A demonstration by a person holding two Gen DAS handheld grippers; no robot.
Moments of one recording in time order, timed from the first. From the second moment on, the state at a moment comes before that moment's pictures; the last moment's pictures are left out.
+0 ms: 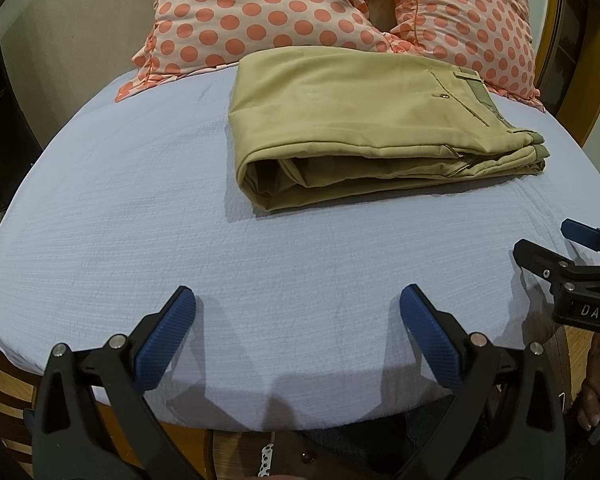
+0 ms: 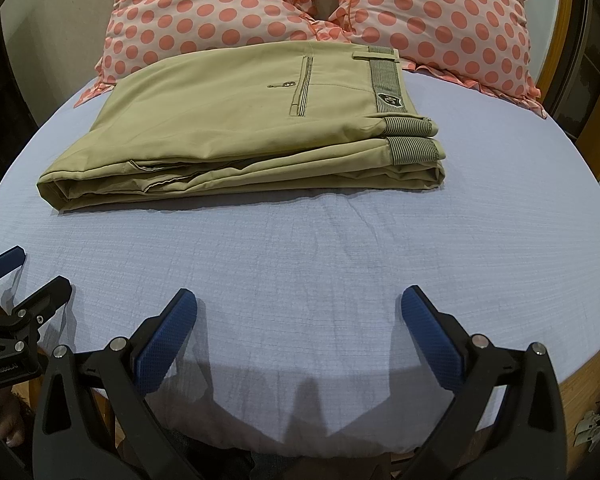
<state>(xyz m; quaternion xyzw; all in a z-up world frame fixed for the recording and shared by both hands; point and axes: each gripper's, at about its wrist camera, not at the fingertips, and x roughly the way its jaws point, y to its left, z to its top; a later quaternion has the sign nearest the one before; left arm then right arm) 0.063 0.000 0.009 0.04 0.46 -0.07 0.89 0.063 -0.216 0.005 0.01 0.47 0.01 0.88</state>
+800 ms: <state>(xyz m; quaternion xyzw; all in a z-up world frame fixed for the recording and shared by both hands) 0.065 0.001 0.009 0.04 0.46 -0.06 0.89 0.064 -0.214 0.005 0.01 0.47 0.00 0.88</state>
